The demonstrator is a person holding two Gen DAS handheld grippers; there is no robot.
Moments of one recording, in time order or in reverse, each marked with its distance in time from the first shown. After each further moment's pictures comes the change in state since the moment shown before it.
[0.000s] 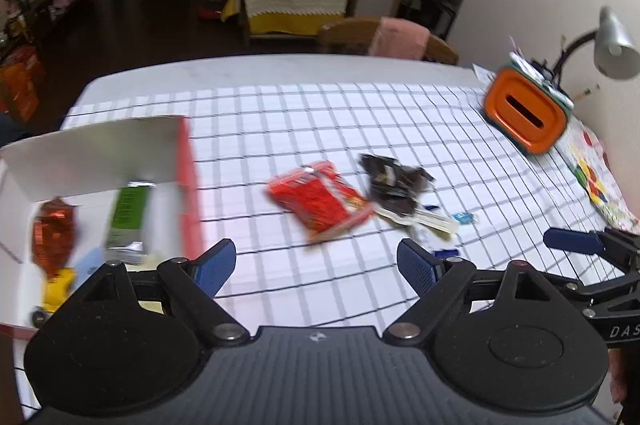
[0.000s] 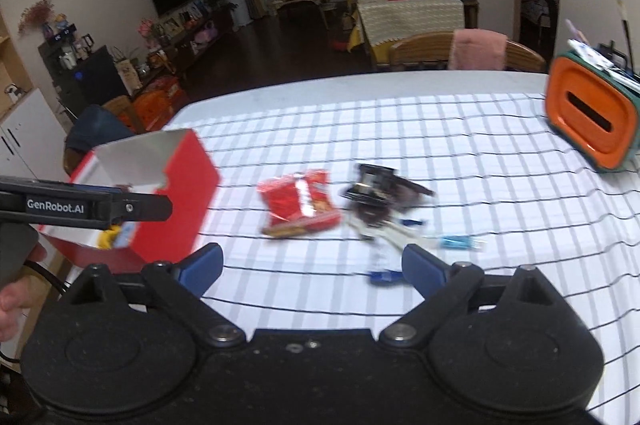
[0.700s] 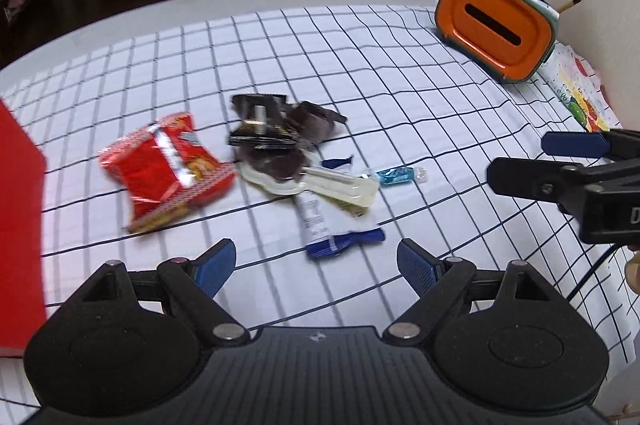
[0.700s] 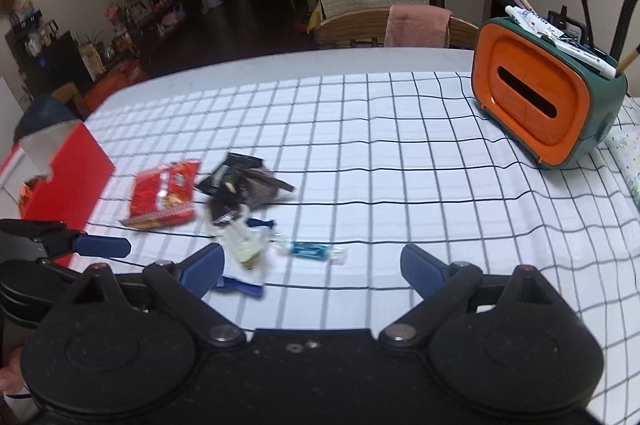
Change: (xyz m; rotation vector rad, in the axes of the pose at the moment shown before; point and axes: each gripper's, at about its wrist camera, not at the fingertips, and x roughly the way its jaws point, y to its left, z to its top) left arm 0.132 -0.129 -0.015 0.093 0.138 -0.031; right arm 0.037 -0.140 0.010 -0.020 0.063 -0.072
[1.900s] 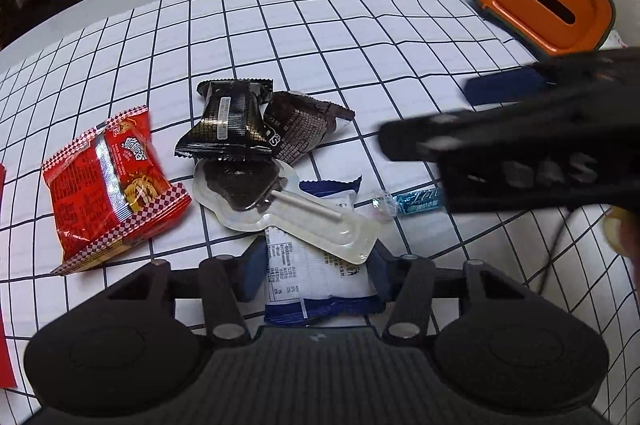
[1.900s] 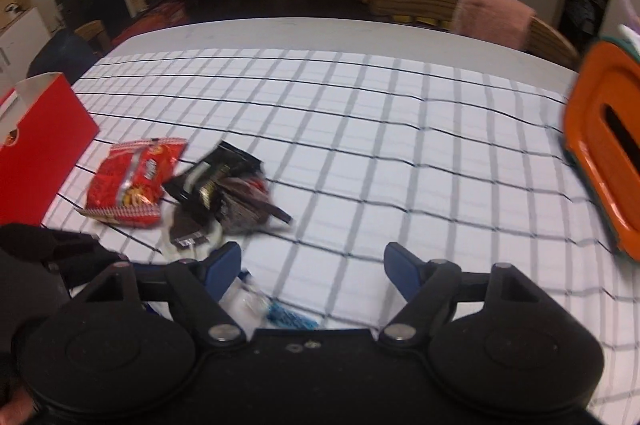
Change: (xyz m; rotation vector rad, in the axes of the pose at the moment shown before) left arm 0.074 -0.014 0.029 -0.020 0.075 0.064; right arm 0.106 -0.001 0.050 -0.194 0.110 0.123
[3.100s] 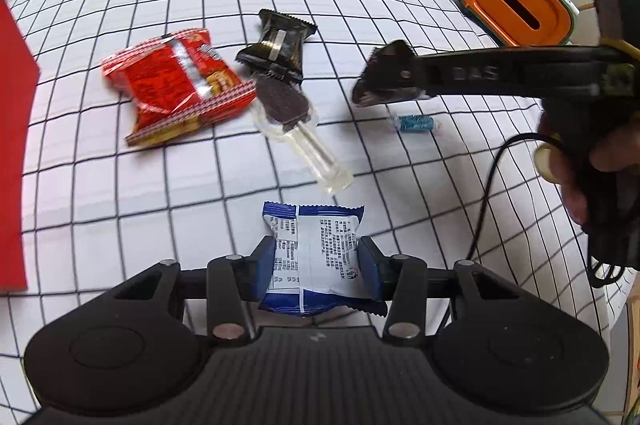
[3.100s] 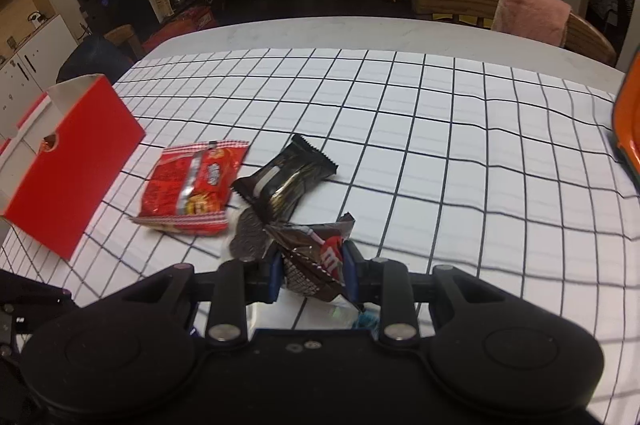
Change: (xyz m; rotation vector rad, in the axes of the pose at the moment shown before) left arm -0.068 0.067 -0.069 -0.097 0.060 -0.161; right arm -0.009 0.037 -0.005 0.028 -0.006 0.079
